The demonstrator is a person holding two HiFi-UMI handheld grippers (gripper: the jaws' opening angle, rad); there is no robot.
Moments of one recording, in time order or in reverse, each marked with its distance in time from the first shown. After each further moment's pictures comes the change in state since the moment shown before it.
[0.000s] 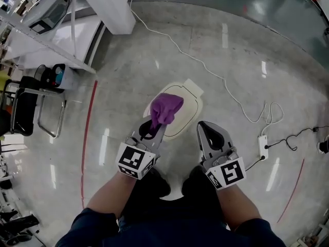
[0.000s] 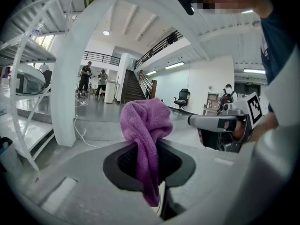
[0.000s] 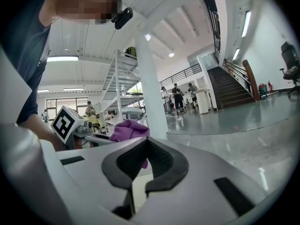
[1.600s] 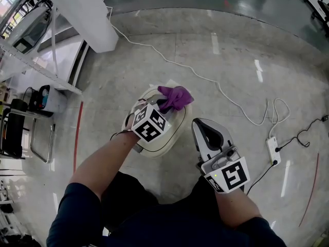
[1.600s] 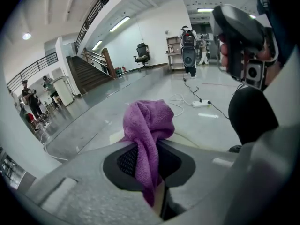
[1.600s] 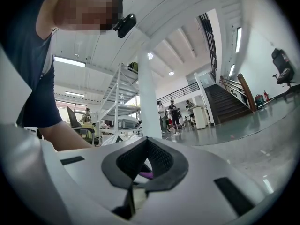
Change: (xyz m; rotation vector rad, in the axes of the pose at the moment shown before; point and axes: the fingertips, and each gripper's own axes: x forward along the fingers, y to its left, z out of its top) left arm 0.198 -0.001 -0.169 0.627 0.427 -0.245; right arm -0.017 -0.056 -0.088 -0.056 -0.232 -0.033
